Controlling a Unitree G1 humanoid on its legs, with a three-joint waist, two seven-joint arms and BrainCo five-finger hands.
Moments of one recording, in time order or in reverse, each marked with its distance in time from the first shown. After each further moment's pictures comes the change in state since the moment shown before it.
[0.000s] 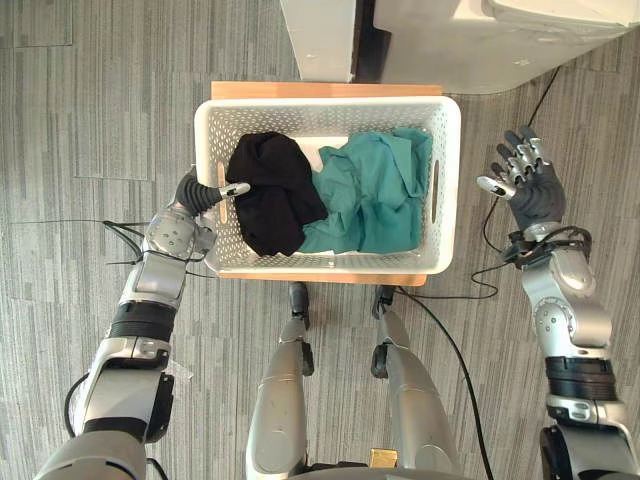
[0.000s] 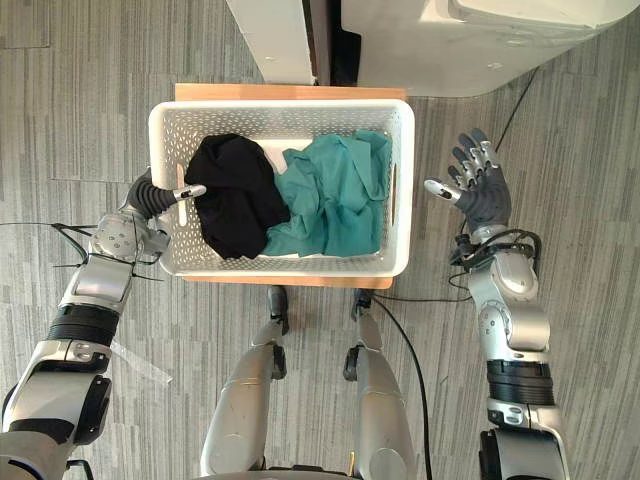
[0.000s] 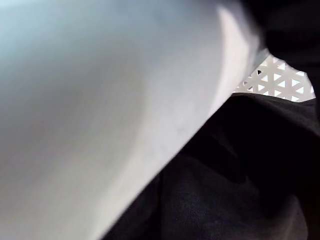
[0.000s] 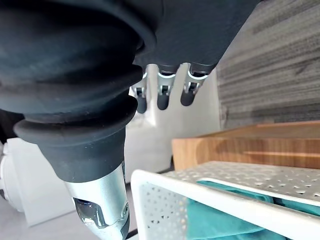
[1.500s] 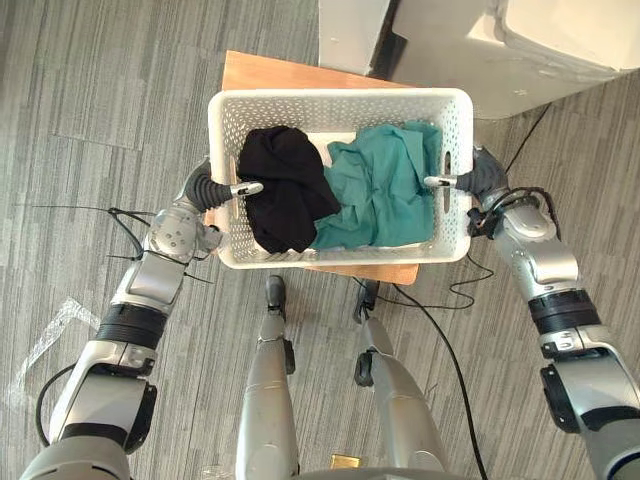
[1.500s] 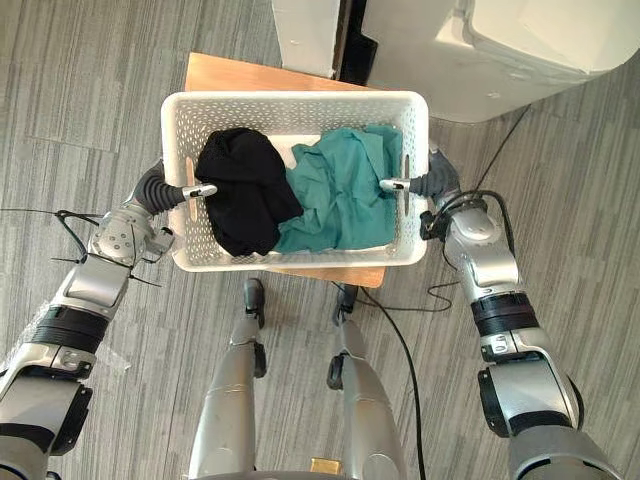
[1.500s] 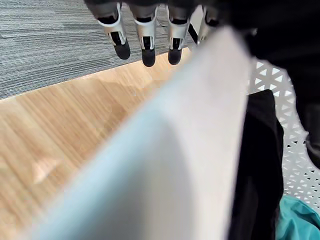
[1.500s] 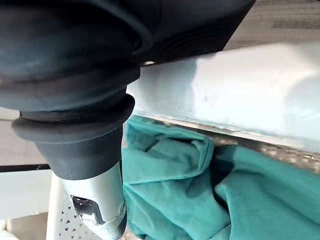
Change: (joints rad) left arm 0.024 0.078 -0.143 -0.122 -0.114 -0.044 0.048; right arm -0.340 -0.075 0.283 0.407 -0.162 0.043 0.055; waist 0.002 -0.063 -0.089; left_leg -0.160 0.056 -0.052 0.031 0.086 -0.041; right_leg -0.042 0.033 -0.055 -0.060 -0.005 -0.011
